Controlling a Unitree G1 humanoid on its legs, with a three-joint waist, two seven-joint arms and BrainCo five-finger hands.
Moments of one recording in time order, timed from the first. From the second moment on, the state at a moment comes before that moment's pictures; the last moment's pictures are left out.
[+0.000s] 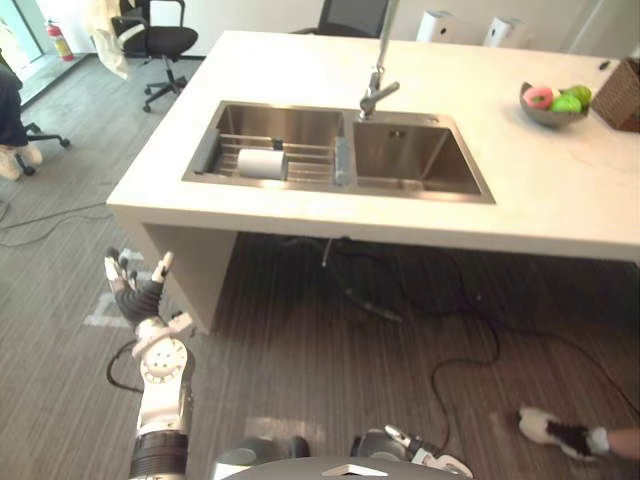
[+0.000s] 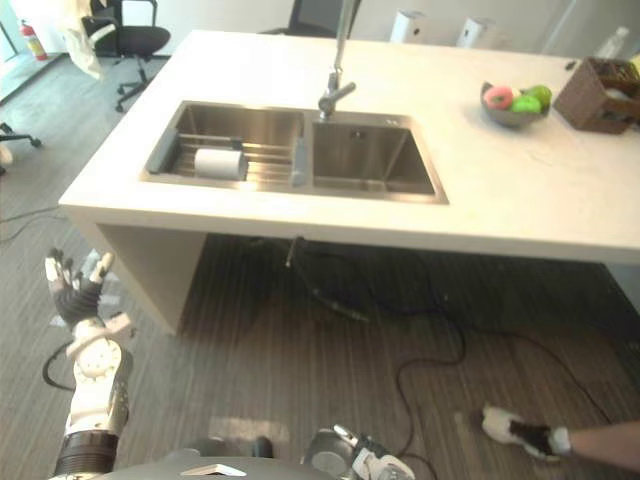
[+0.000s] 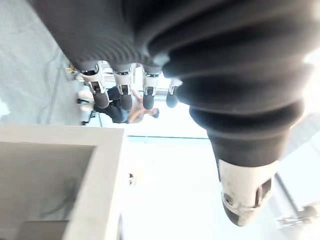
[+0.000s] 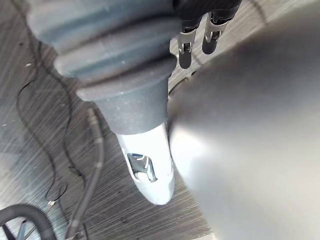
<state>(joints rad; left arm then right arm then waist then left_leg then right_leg) -0.01 0.04 0.17 0.08 -0.05 -0.28 0.55 0.07 -0.10 -0.29 1.03 0.26 0.13 0.13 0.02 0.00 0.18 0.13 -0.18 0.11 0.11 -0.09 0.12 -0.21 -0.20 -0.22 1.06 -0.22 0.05</state>
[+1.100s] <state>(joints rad) -0.15 0.37 -0.40 -0.25 0.44 -0.31 -0.04 0.08 -0.09 -0.28 1.06 0.23 0.27 0.12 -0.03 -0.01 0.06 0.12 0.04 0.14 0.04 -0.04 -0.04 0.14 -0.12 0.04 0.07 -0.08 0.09</state>
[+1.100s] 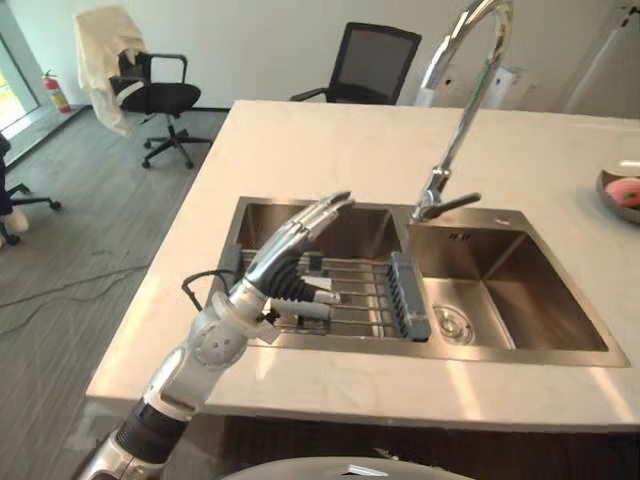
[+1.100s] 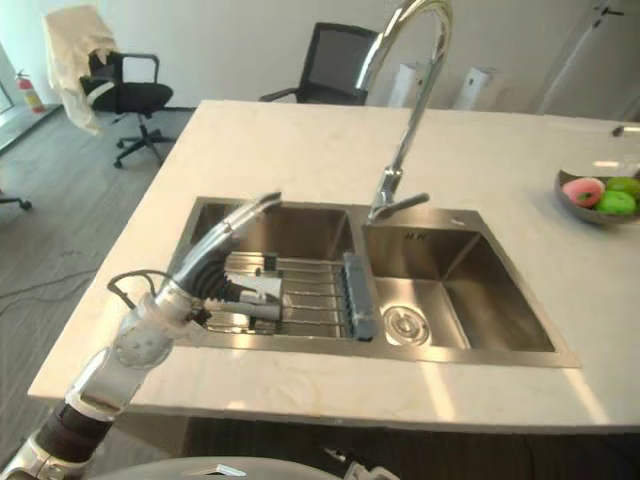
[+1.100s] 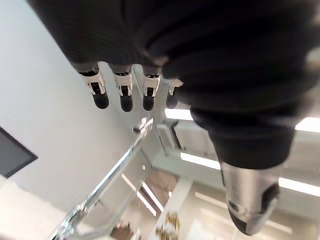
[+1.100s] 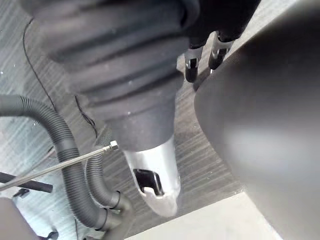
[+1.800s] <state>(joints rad) -0.28 0.44 -0.48 0.07 0.67 0.05 -0.18 0.11 -0.16 -0.24 1.07 0.23 0.29 0.08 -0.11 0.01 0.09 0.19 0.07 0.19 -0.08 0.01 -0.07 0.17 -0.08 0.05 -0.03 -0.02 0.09</state>
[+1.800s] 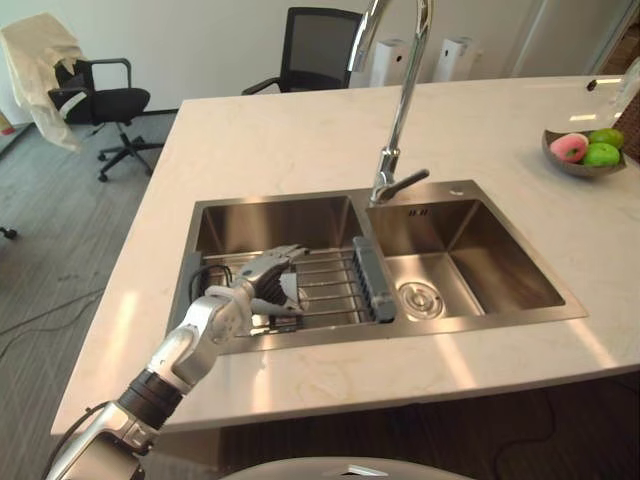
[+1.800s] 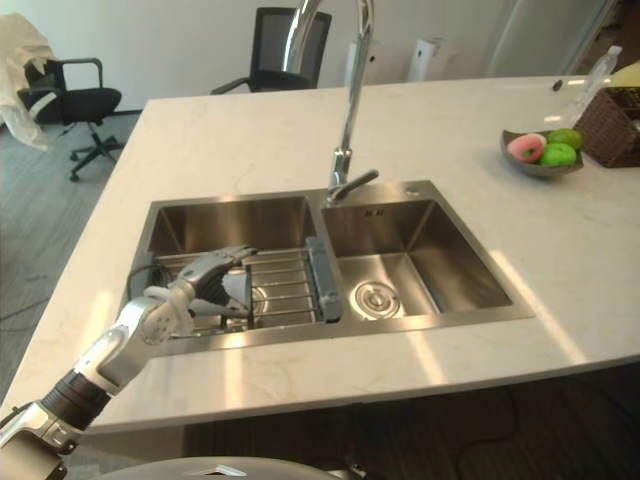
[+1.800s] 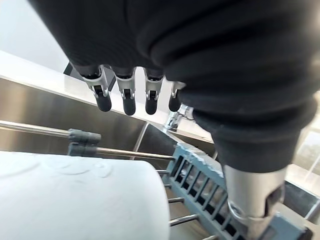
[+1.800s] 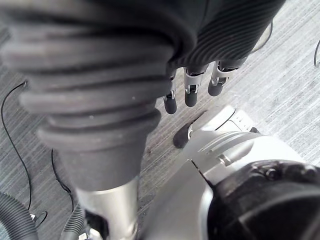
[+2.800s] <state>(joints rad) -0.28 0.43 -0.46 0.30 0.85 0.10 -0.28 0.10 -0.17 -0.23 1.05 0.24 0.38 0.09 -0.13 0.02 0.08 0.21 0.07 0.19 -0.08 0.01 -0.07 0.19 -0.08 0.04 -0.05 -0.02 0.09</state>
